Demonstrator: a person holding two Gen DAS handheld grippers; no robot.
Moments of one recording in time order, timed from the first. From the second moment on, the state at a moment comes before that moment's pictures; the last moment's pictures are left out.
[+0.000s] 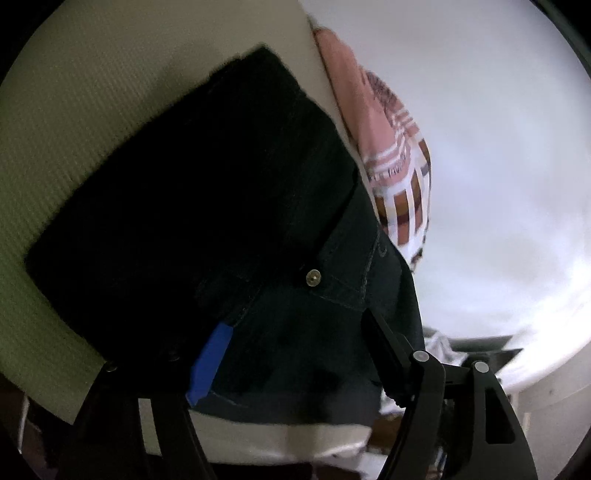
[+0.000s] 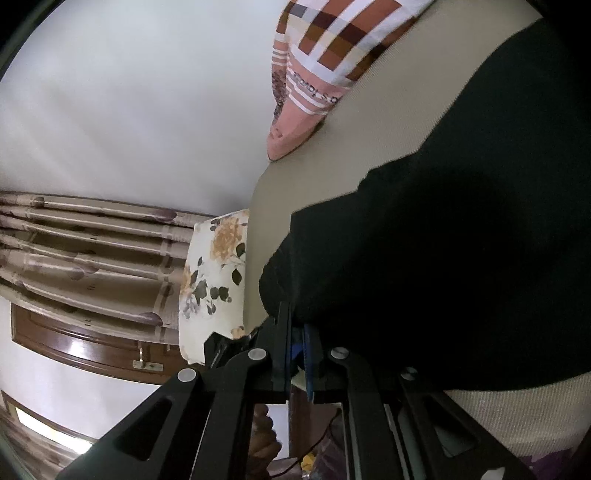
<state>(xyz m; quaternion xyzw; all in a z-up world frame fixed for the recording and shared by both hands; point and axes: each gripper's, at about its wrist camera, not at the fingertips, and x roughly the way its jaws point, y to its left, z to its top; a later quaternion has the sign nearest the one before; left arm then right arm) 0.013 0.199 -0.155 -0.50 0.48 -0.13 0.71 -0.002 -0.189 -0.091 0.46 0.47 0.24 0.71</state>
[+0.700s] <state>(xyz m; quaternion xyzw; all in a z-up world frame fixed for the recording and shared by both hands) -0.046 0.240 -0.101 -0.37 0.45 -0.02 0.82 -0.067 -0.327 -0.132 0.45 0.42 0.07 0.78</state>
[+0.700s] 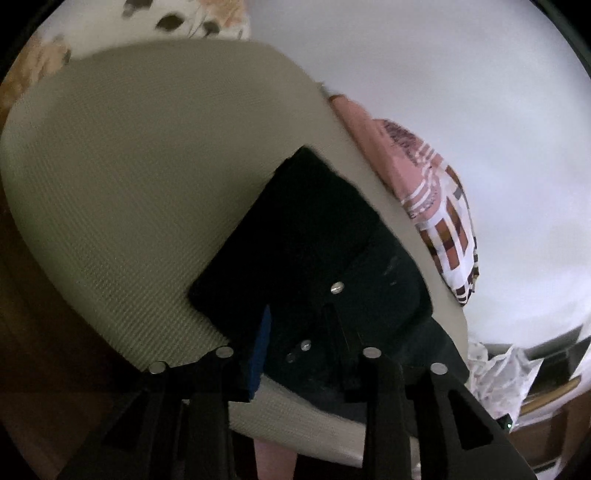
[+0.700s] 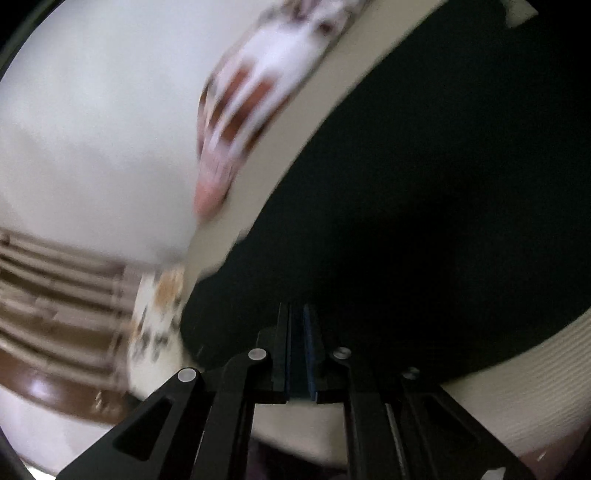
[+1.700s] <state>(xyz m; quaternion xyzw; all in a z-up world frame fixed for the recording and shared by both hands) -0.011 0.135 -0.112 -0.24 0.51 -0.06 0.82 -0.031 -0.405 -0.163 0.56 0.31 0.02 0.77</state>
